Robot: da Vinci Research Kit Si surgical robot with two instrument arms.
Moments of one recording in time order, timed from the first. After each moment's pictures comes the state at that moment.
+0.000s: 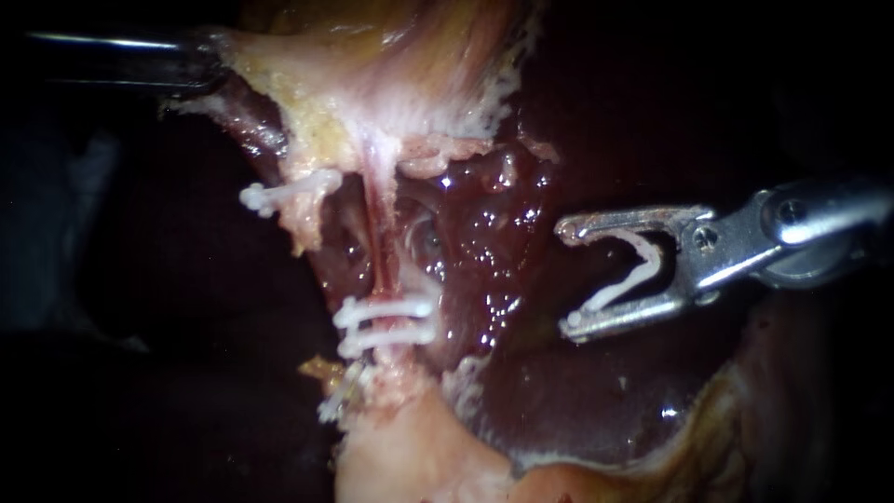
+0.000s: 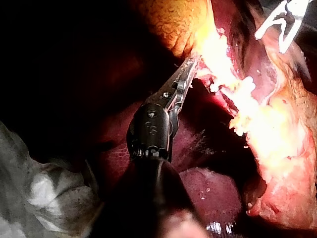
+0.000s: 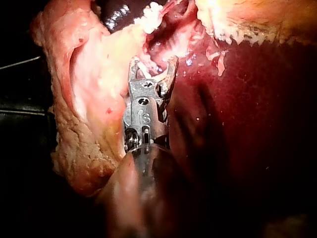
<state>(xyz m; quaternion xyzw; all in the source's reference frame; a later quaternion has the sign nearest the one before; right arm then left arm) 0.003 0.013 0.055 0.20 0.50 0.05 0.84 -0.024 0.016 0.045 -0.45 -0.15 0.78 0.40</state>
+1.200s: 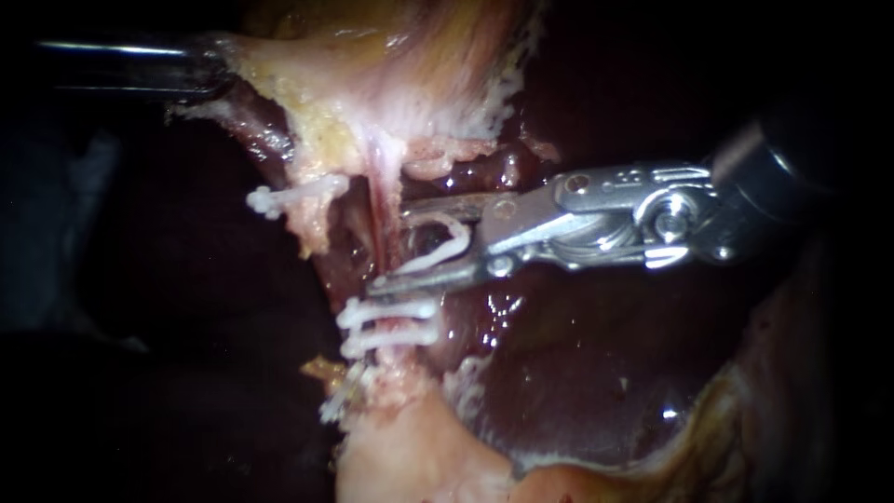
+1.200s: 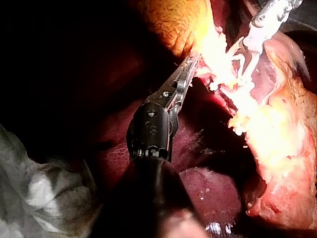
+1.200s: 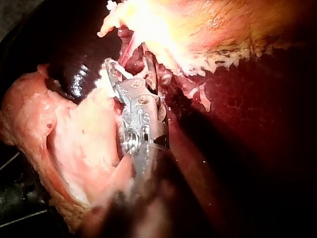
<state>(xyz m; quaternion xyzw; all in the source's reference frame) 0.018 0.014 0.061 0.29 0.53 0.19 0.77 -0.025 0.016 0.045 -0.45 -0.14 0.78 0.40</state>
